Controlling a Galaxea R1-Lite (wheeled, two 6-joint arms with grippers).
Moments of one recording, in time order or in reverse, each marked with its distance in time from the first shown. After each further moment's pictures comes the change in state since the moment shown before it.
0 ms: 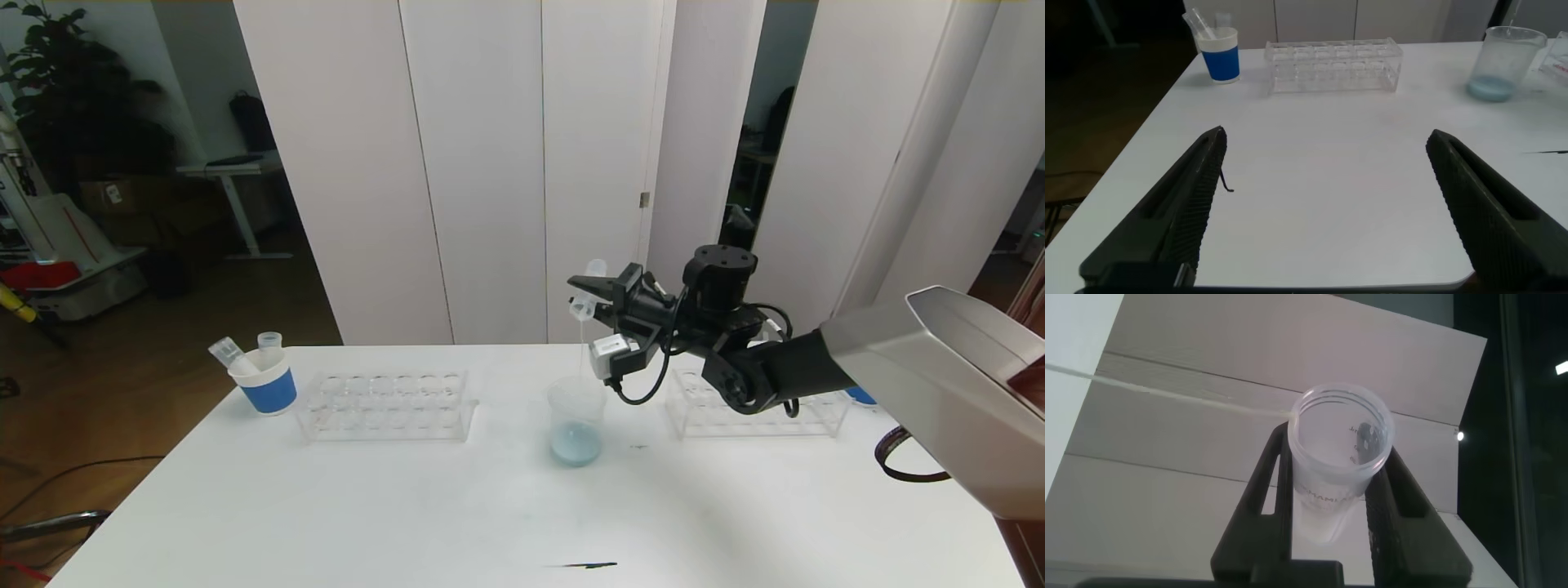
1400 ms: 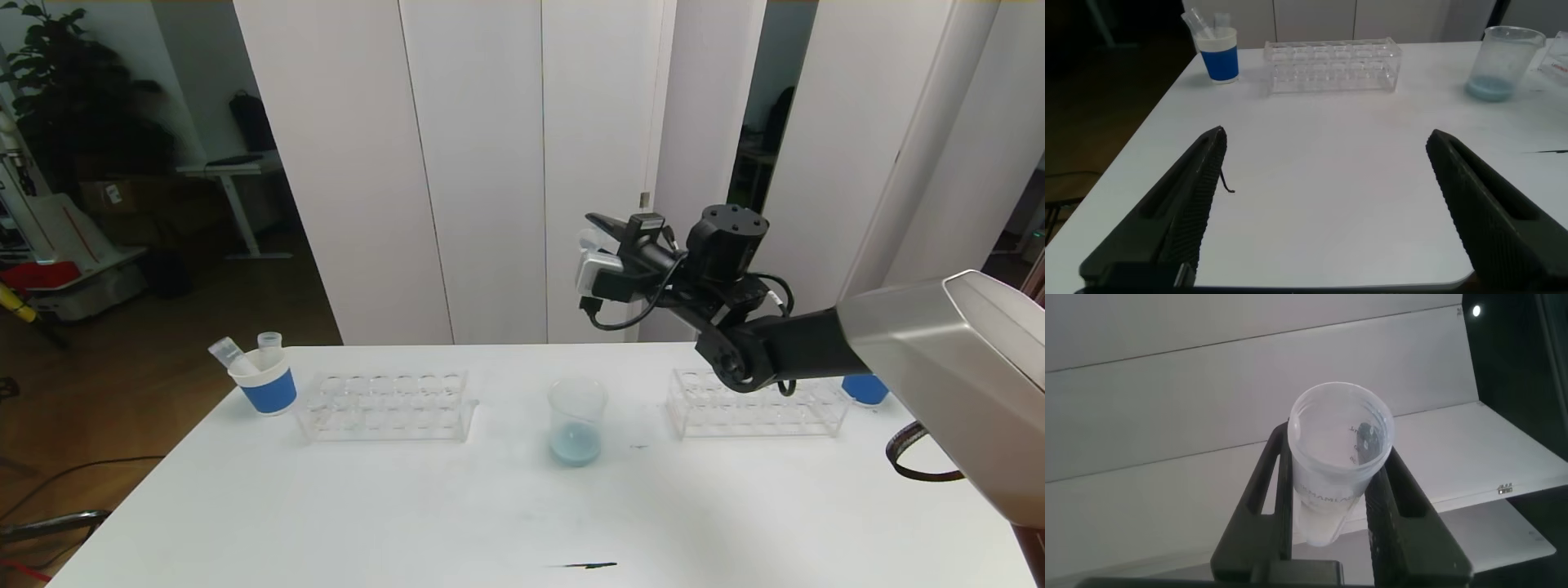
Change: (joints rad) left arm 0.001 0.000 0.000 0.000 0.000 0.000; right arm 0.042 -0.040 -0.096 -0.036 -0.307 0.417
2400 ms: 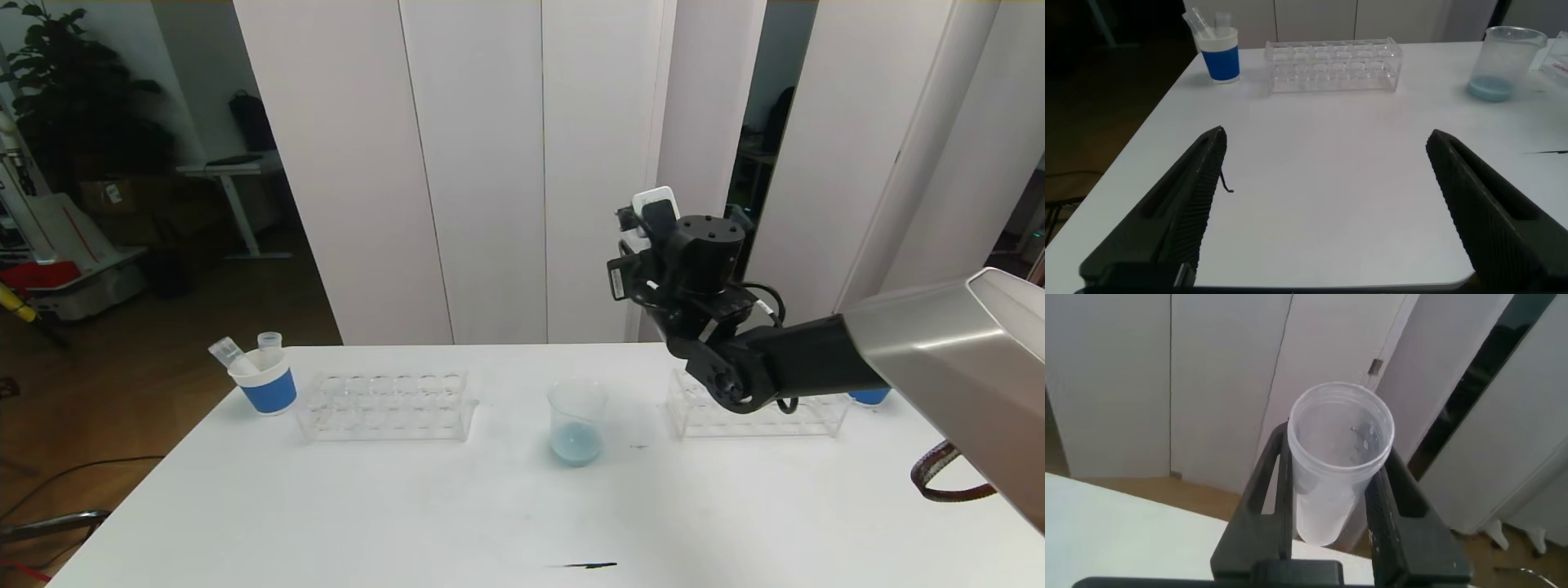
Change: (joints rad) left arm 0.000 0.000 0.000 0.000 0.000 0.000; right arm 0.075 -0.071 0.111 0.078 -0.670 1.080
